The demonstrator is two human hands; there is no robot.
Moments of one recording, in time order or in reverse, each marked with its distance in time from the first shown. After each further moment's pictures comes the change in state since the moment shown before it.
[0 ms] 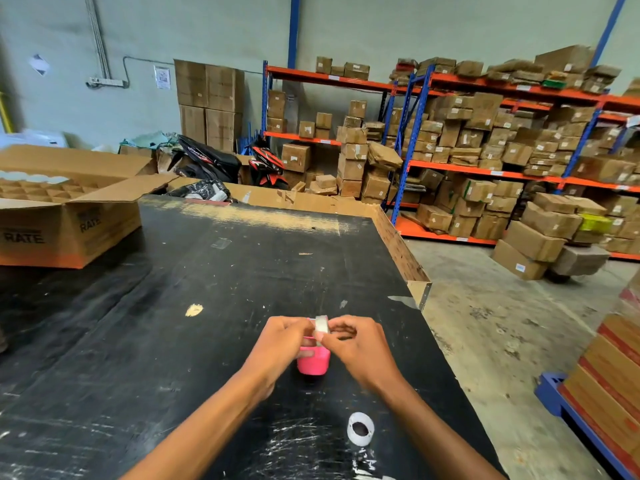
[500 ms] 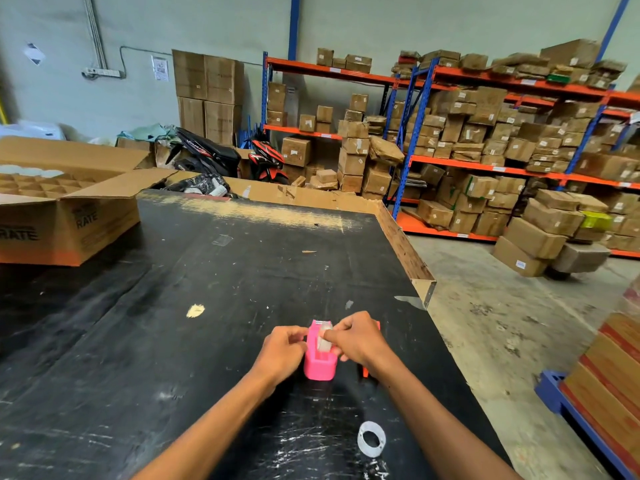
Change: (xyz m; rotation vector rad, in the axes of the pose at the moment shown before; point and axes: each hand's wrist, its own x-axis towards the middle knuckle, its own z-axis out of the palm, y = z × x) left_hand 0.053 -0.053 -0.015 0.271 0.011 0.035; right_hand 0.047 0.012 0.017 -0.122 -0.071 0.357
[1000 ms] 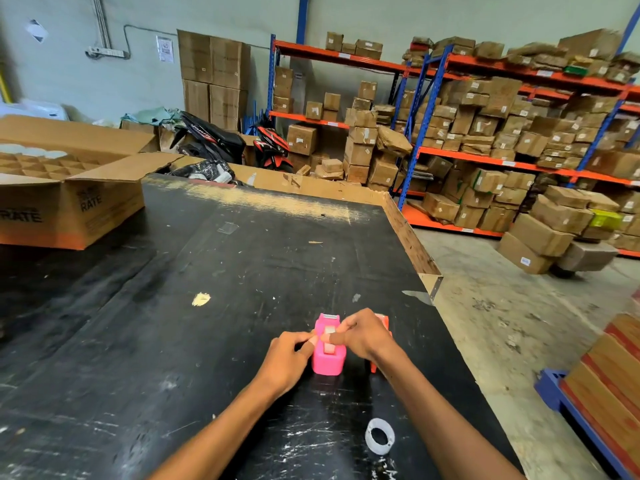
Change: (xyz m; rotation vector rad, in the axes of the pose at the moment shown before) left_hand 0.006 -0.031 0.005 0.162 0.022 0.162; right_hand 0.022 0.014 0.009 -0.062 -0.120 -0.001
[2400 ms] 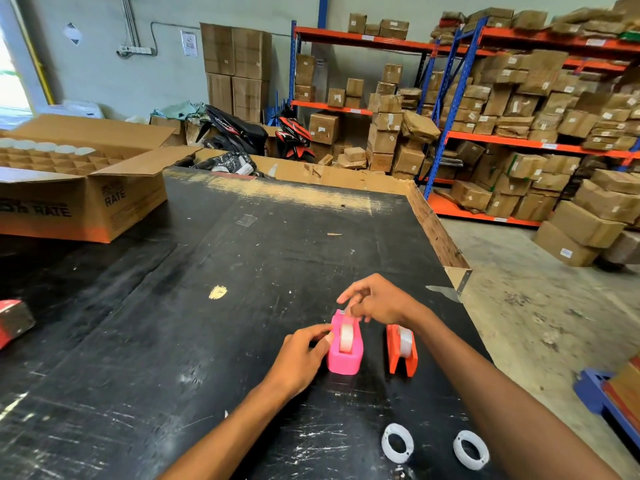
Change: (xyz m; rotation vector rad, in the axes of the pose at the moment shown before) left_hand 0.001 -0.004 0.002 -0.031 0.001 0.043; right_hand 0.046 -0.020 -0.035 -0.135 -0.308 -0.252
